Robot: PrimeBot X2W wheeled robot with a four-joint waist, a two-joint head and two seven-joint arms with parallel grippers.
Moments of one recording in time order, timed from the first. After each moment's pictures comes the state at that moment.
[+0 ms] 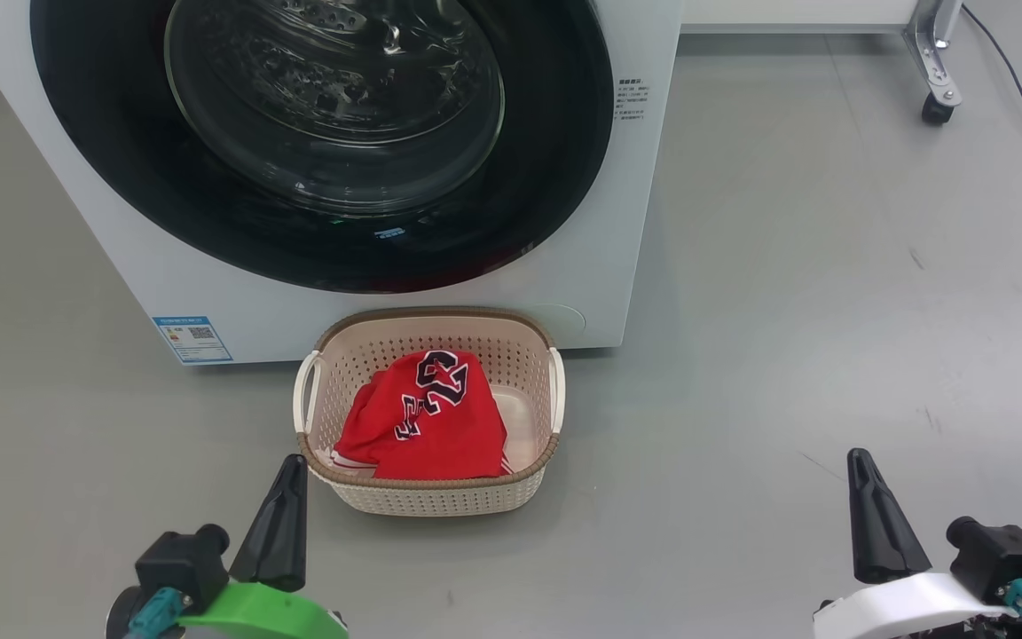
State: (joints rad) left arm 0.01 0.08 -0.29 0.16 -0.49 0.02 -0.22; right arm 0.15 -0.09 0.15 0.07 0.45 -0.02 -0.24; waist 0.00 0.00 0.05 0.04
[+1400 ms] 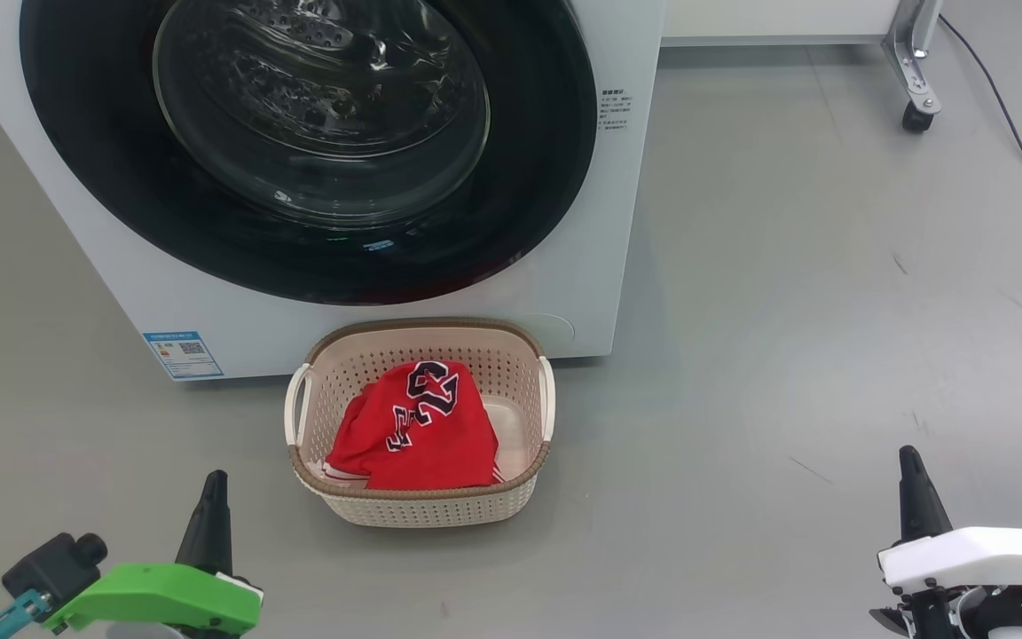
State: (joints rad) left arm 0.01 0.08 -0.15 0.19 -1.04 -0.04 -0.09; right arm 0.08 -0.09 0.05 0.14 1.02 0.03 -0.10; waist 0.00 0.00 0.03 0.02
